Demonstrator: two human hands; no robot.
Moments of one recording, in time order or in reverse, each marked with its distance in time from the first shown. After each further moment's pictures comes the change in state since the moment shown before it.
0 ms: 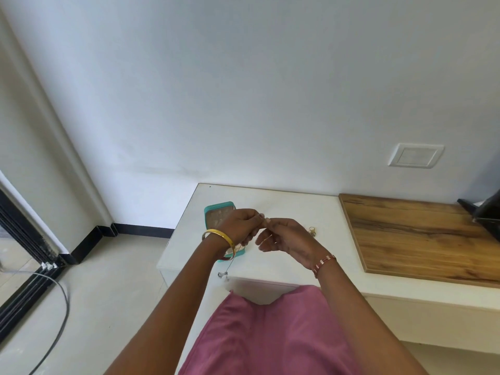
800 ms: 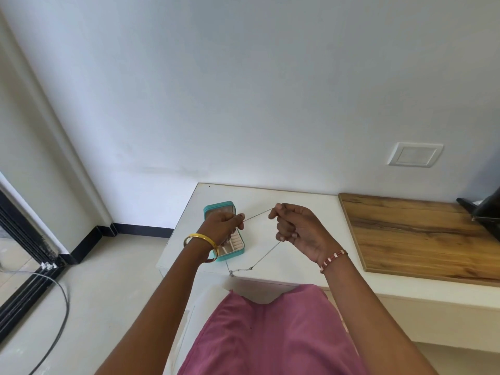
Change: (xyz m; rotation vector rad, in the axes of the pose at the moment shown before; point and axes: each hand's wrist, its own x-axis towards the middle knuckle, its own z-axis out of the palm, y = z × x) left_hand -0.002 -0.019 -0.022 0.026 0.142 -0.090; right_hand -0.014 -0.021 -0.006 0.180 0.092 -0.129
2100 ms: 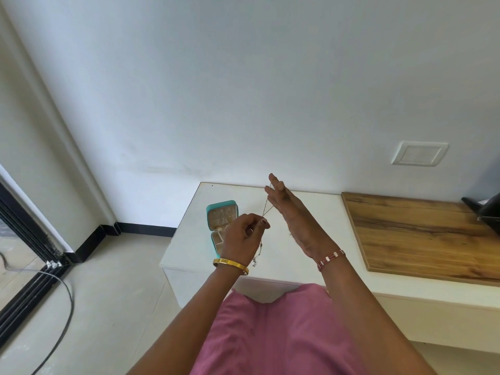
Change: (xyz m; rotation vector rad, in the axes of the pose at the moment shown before) left_hand -0.012 -0.012 0.053 0.007 0.307 0.377; right_hand -0.011 -0.022 0.032 -0.339 0.020 -0.088
